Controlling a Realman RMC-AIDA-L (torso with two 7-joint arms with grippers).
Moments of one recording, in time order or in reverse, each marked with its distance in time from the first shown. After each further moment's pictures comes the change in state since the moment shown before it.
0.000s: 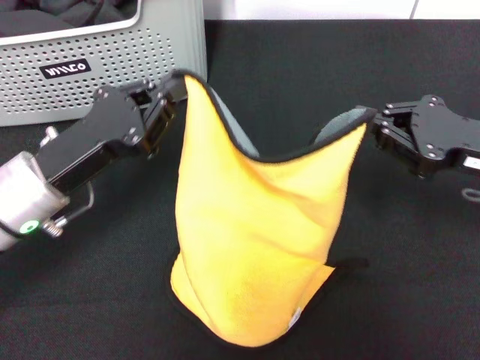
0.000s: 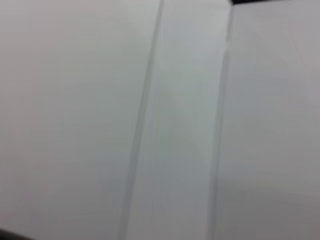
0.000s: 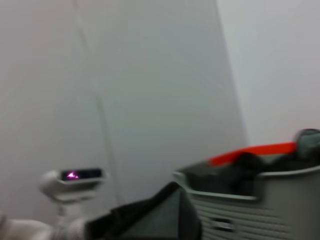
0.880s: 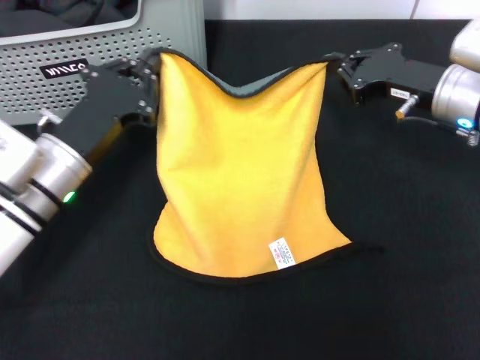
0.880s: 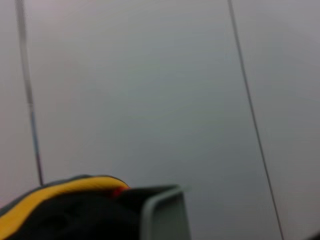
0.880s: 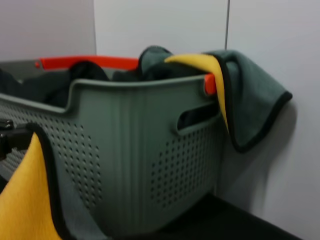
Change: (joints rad) left arm -0.125 -0.038 -0.060 -0.213 -0.225 -0.316 0.615; right arm 0.227 0.057 -0.094 0.093 0.069 -0.721 -0.155
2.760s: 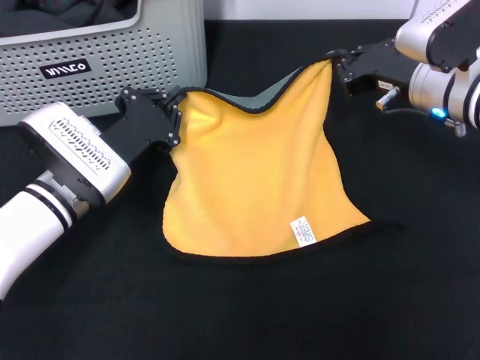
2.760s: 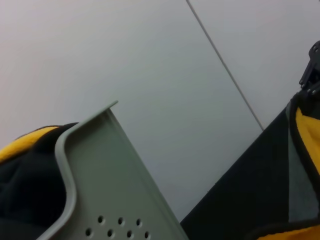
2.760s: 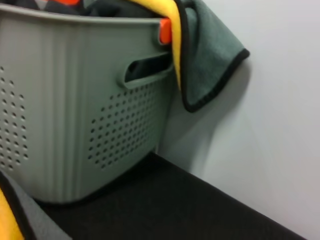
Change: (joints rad) left arm -0.101 0.000 0.000 -0.105 0.011 -0.249 0.424; right arm -0.074 -0.006 -0.403 -0.303 0.033 -0.509 0.255
